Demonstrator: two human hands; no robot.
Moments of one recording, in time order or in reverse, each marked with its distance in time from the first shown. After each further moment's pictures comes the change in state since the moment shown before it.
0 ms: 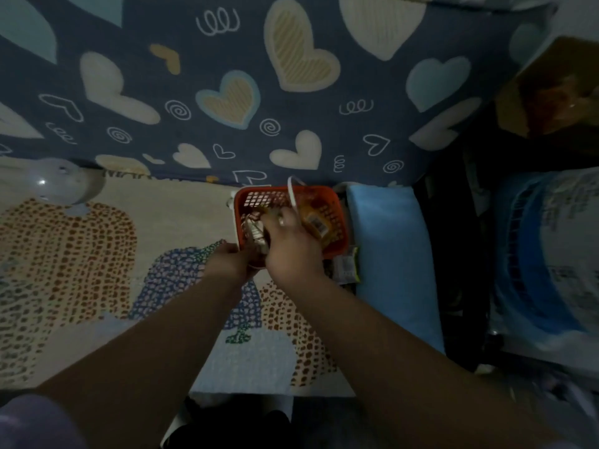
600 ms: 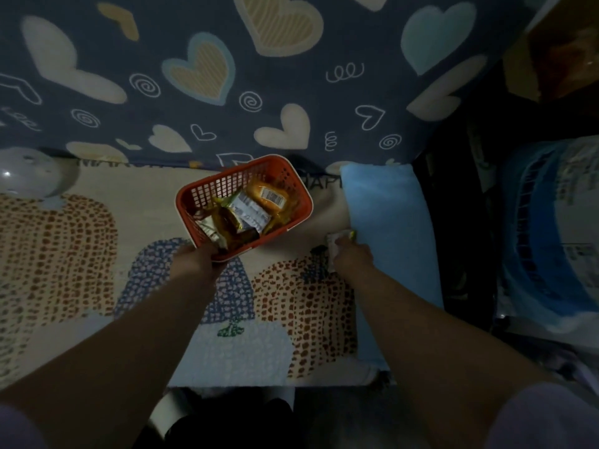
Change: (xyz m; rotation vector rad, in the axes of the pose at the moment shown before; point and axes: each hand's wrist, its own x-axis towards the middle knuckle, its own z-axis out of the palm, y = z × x) left_hand 0.025 -0.018 -0.012 -0.131 0.235 0.009; right_hand 0.006 0.167 0.071 0.219 -0.364 0.706
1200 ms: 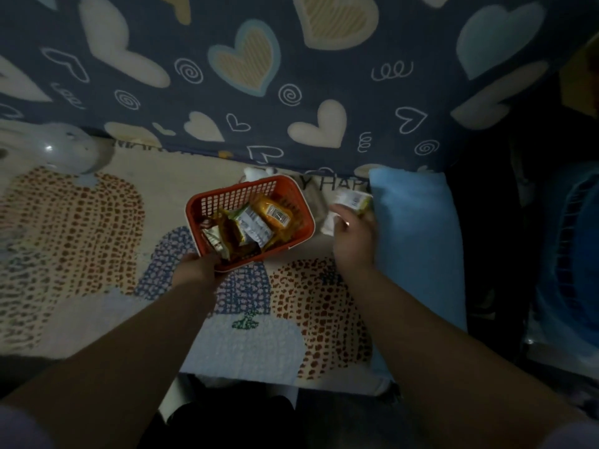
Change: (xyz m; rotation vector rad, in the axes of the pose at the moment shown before) left_hand 0.022 -0.016 -0.047 0.063 0.078 -0.036; right_hand -0.022 -0.056 0.014 0.453 0.552 -0.511
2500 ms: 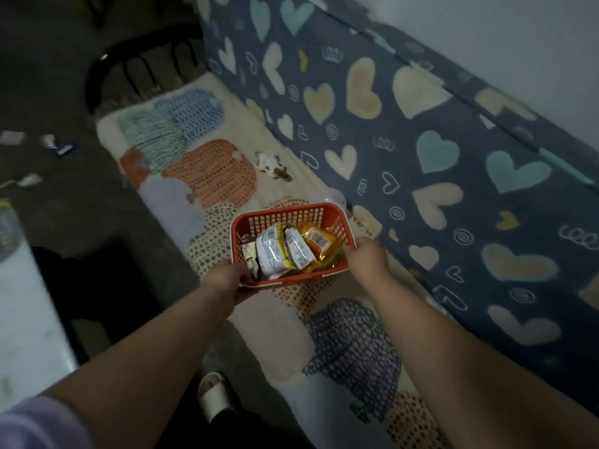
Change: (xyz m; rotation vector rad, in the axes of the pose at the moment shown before) left_hand -0.007 0.105 -0.362 -0.552 0.148 -0.066; right_hand -0.138 -0.391 0.181 -0.470 -0.655 -0.374
